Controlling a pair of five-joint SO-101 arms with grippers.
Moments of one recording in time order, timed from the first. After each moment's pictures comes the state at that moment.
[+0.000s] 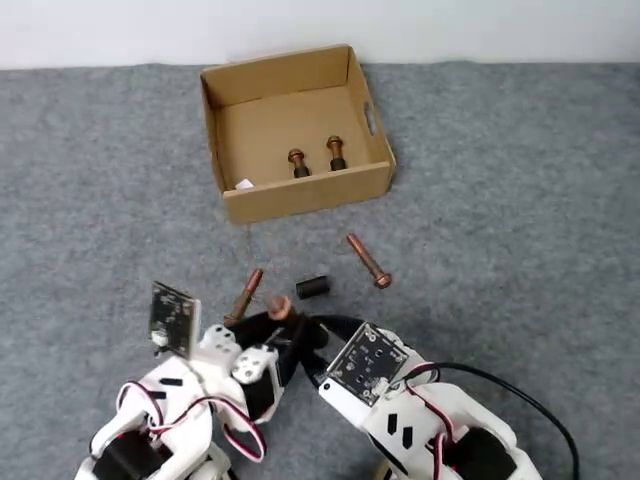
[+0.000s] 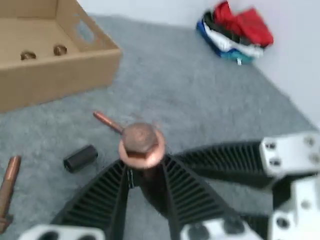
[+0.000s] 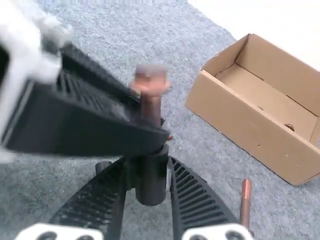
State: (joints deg) left arm 37.6 -103.7 74.2 68.1 34.0; right arm -46.9 -103.0 72.6 63.6 13.2
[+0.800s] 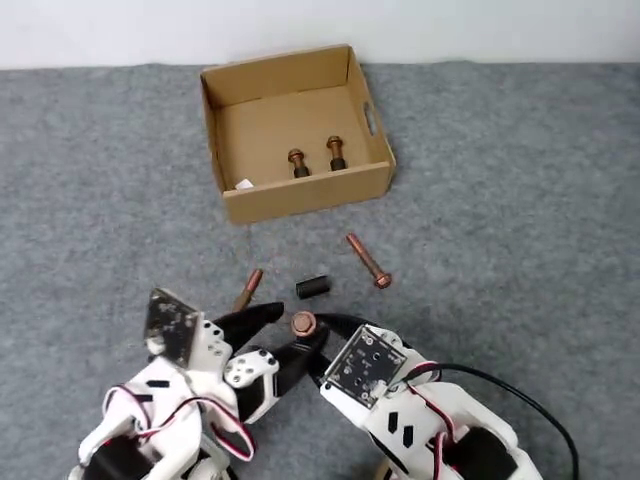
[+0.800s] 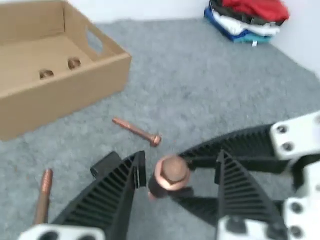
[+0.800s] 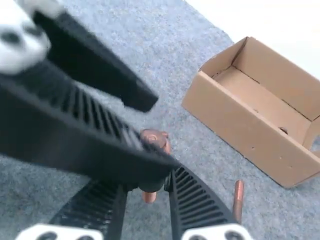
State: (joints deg) left arm 34.1 -103.6 69.8 70.1 24.3; right arm -46.6 -103.1 72.6 63.6 15.8
